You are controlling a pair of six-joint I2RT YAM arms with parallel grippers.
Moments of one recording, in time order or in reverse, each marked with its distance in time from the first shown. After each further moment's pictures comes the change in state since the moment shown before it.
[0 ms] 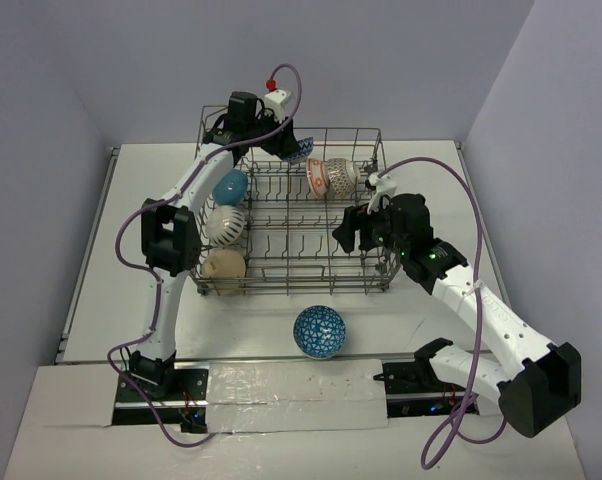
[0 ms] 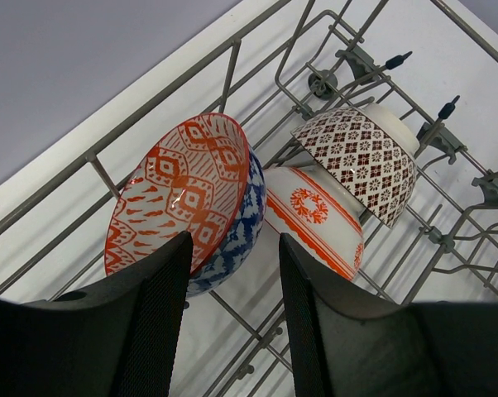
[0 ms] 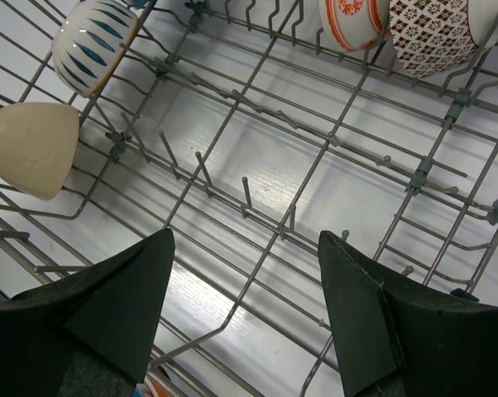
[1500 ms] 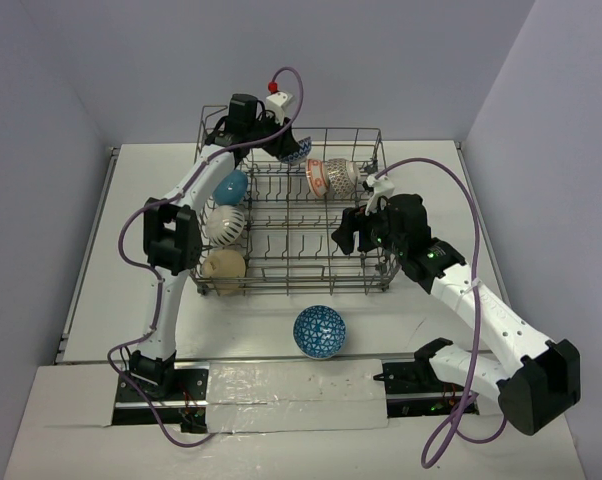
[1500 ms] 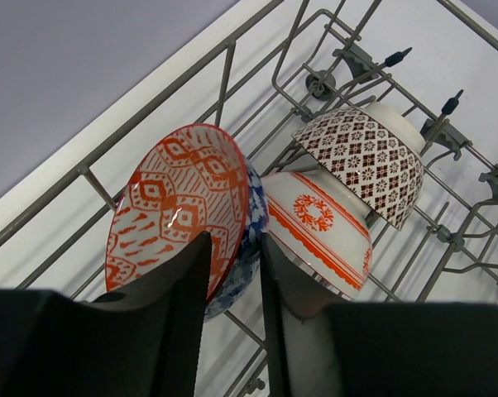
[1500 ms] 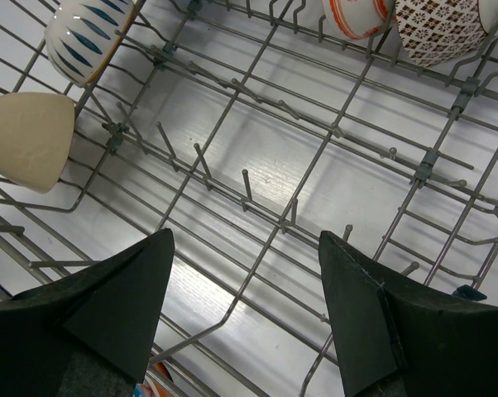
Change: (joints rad) left arm 0.002 0.026 -0.003 0.039 0.036 0.027; right arm 0.006 0.013 0.000 -0.013 0.000 -0.002
